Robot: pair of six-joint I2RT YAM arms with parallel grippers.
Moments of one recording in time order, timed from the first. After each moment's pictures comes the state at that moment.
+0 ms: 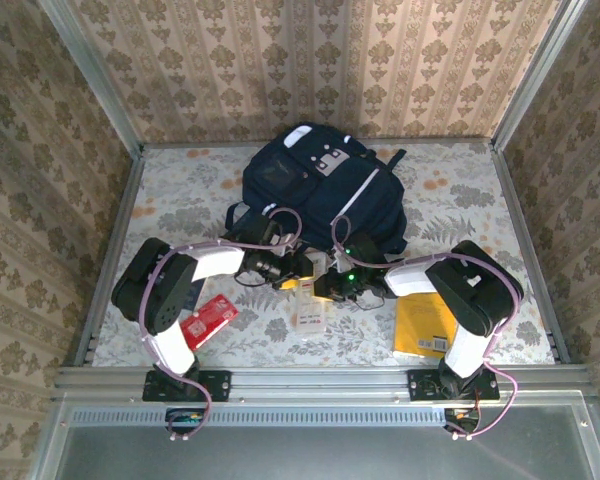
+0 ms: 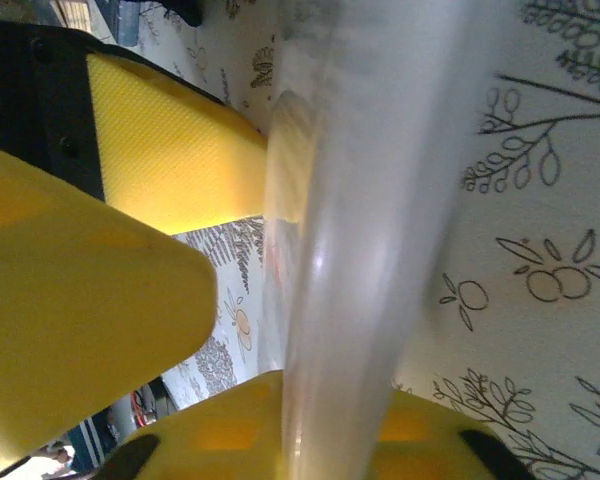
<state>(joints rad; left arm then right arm) -0.60 1.74 0.86 -0.19 0.68 -0.69 0.61 1.75 0.67 0.23 -0.68 0.82</state>
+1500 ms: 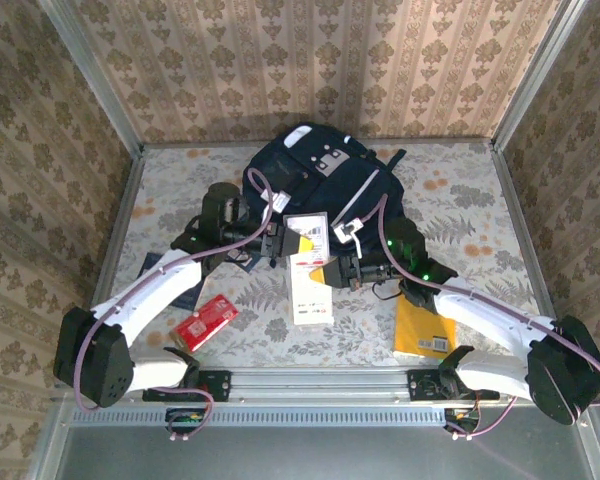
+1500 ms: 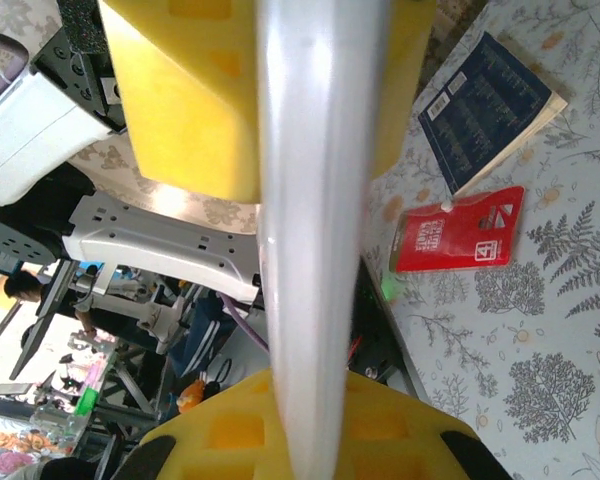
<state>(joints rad) -0.55 1.27 0.90 0.01 1.16 -0.67 0.61 1.15 0.64 0.28 -0.91 0.76</state>
